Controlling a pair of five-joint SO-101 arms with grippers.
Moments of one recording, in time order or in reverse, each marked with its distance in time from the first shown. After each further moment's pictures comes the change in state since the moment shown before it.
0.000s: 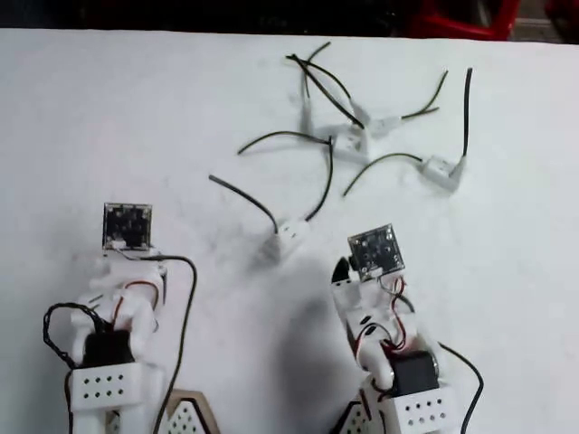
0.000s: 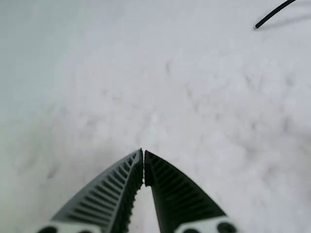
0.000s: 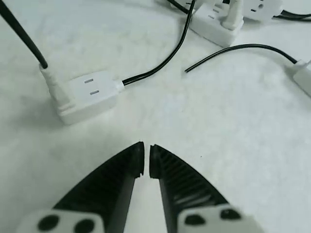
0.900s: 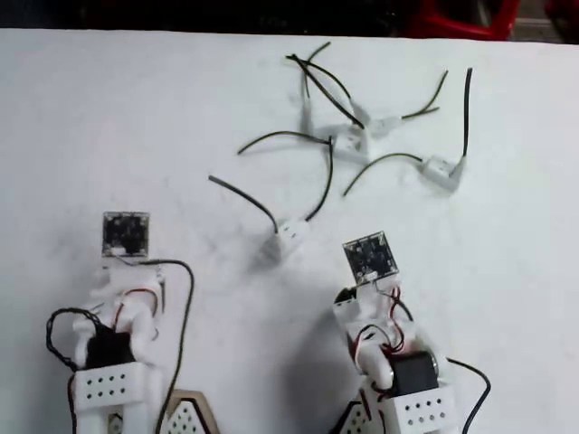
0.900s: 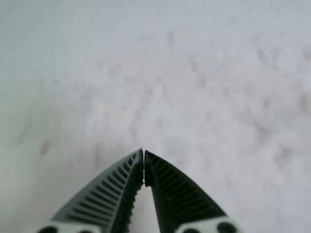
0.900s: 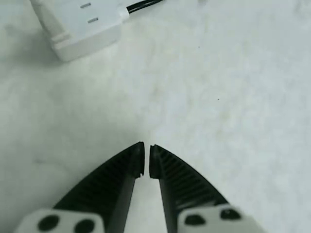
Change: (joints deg) left arm -2.2 0.0 5.1 -1.1 0.3; right arm 0.0 0.0 0.9 12.7 0.0
